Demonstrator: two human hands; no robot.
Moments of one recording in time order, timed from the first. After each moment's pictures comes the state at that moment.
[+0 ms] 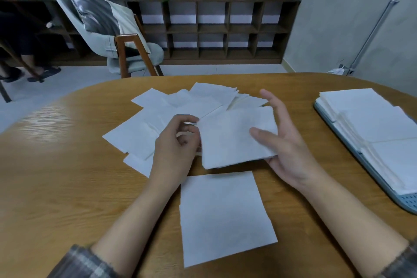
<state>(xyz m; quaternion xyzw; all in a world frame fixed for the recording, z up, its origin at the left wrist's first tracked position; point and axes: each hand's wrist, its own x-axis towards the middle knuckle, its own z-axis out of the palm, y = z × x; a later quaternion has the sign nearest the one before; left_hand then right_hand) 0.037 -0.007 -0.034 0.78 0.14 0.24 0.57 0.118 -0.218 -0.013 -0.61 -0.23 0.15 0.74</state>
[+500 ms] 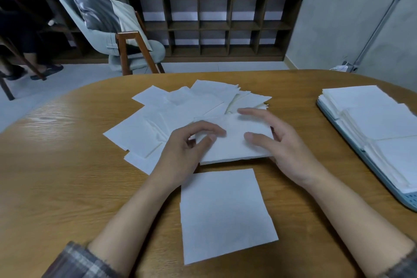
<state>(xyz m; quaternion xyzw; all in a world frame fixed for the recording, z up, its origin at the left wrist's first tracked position) 0.032 -0.007 -0.030 0.80 -0.01 0.18 0.57 0.118 -0.222 -0.013 -0.73 -0.31 0.11 0.60</state>
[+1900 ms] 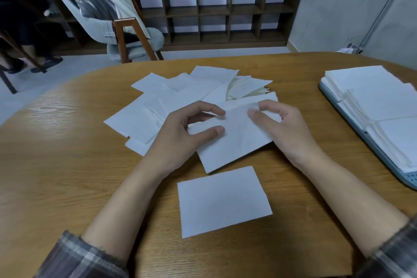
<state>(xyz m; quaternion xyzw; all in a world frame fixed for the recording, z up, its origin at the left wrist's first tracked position) 0.022 -0.005 -0.014 0.82 0.00 0.12 0.56 0.128 -0.222 -0.030 -0.75 -0.20 0.07 0.63</state>
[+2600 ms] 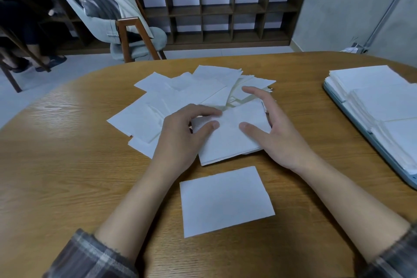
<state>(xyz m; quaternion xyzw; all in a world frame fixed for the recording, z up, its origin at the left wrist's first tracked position) 0.027 -0.009 -0.028 0.85 0.05 0.21 0.48 0.110 -0.214 -0.021 -0.77 -0.31 0.08 0.55</state>
